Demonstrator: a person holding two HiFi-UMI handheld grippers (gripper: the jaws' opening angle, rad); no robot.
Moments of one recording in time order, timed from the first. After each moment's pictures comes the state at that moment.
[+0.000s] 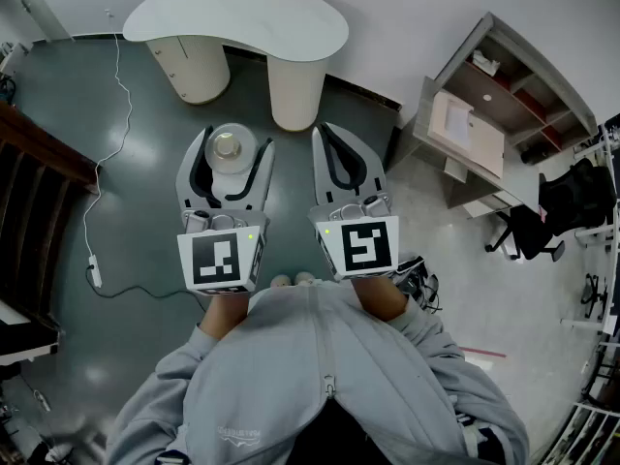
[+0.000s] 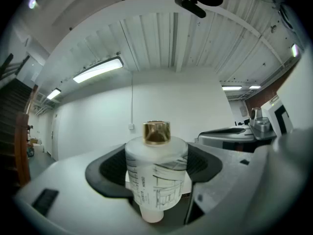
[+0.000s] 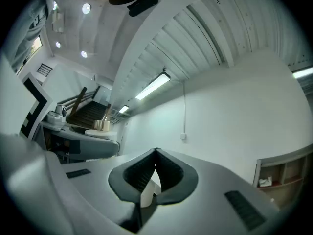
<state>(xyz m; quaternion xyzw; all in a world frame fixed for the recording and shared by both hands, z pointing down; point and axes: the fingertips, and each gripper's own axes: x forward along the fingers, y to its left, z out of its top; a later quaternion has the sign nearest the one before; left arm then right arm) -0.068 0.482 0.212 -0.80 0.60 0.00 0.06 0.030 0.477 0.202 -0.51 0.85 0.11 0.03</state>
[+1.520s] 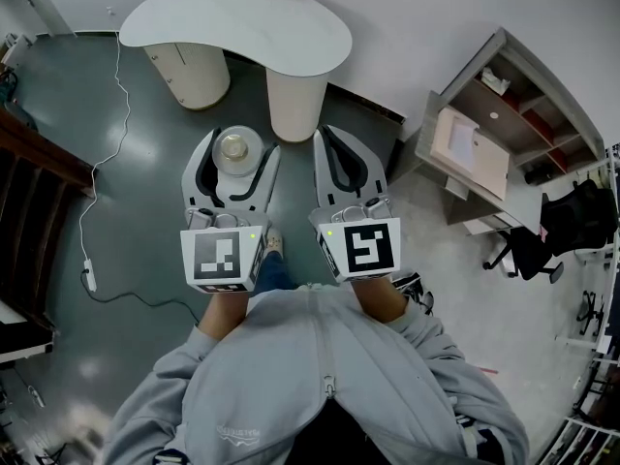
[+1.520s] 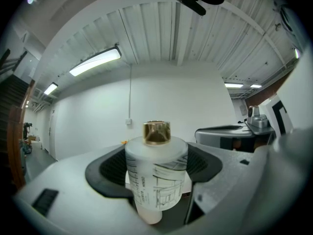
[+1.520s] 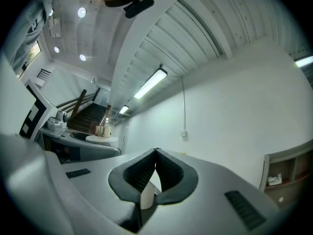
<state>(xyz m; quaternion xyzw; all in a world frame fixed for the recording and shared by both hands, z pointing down) -0.043 0.399 0.233 -0.80 0.60 -0.01 0.05 0.050 0.392 0.220 -0.49 0.87 0.10 0.03</state>
